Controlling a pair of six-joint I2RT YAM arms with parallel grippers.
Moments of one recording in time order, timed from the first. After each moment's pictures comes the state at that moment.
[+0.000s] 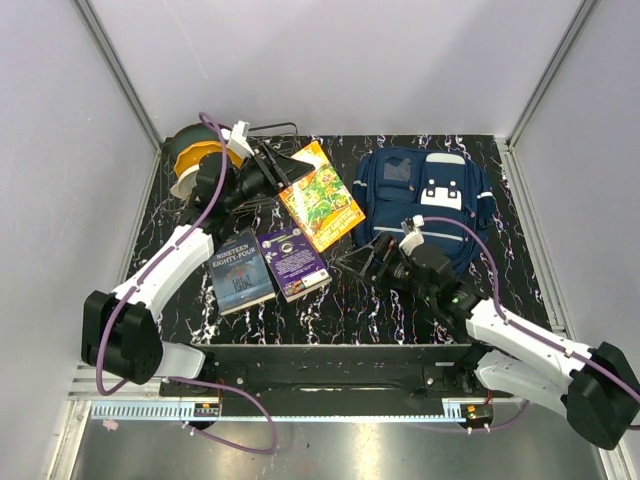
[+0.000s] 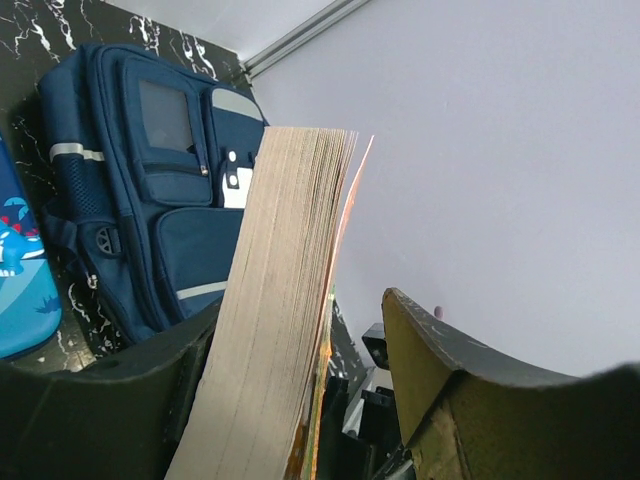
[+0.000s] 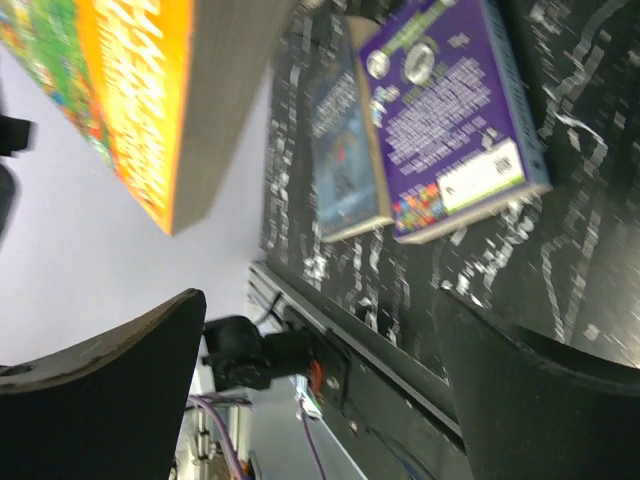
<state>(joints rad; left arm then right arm) -0.33 1.36 1.05 0.27 0.50 -0.96 0.73 0.94 0.49 0.14 -0.14 1.15</state>
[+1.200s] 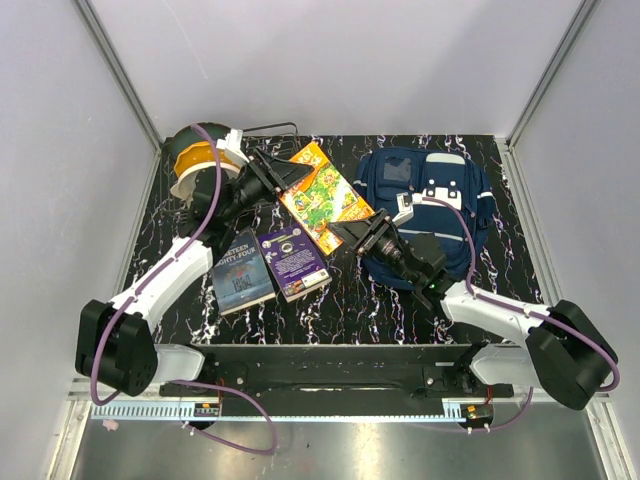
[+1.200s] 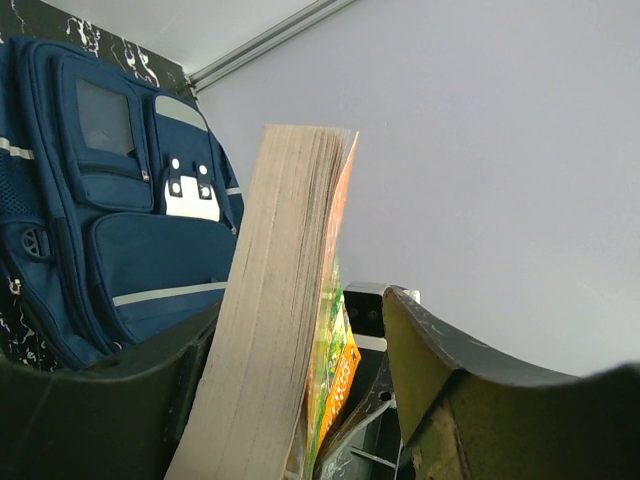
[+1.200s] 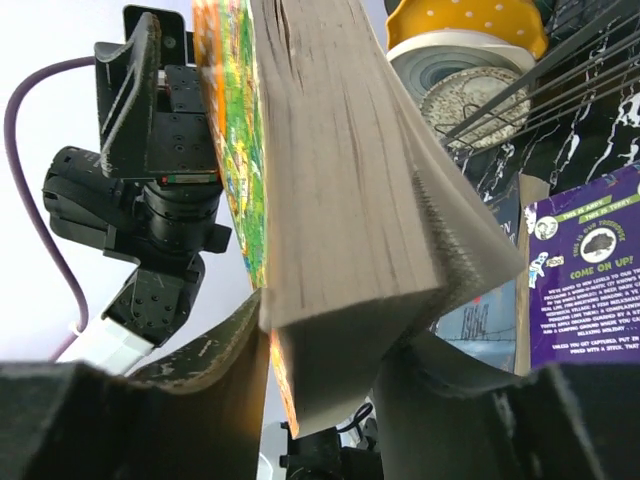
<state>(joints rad) -0.36 1.30 0.94 0.43 0.47 -1.14 0.72 1.23 0.53 0.83 -0.10 1.19</state>
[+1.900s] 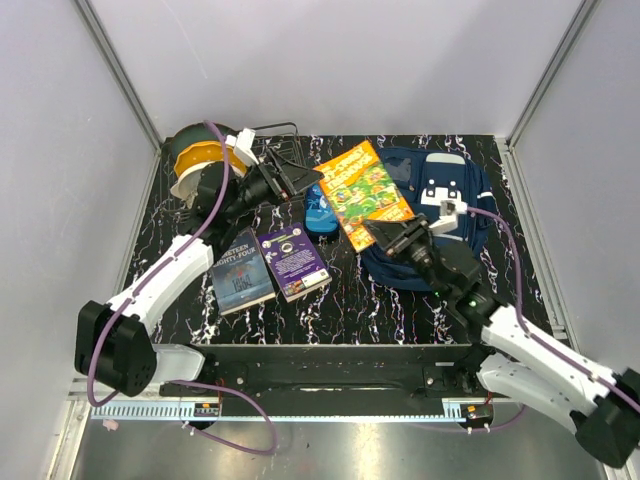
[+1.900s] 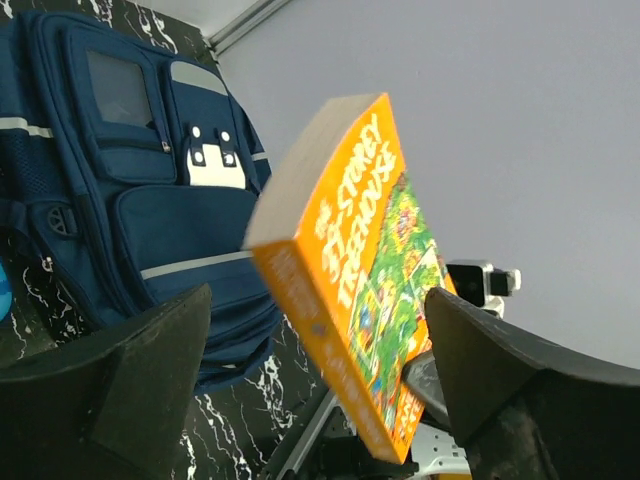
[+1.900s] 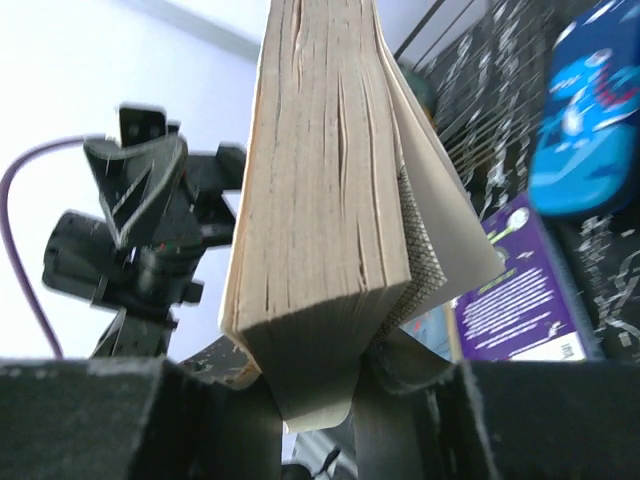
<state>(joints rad) -0.38 1.30 0.98 0.32 0.51 -1.01 0.72 0.87 0.56 0.38 0.10 1.13</state>
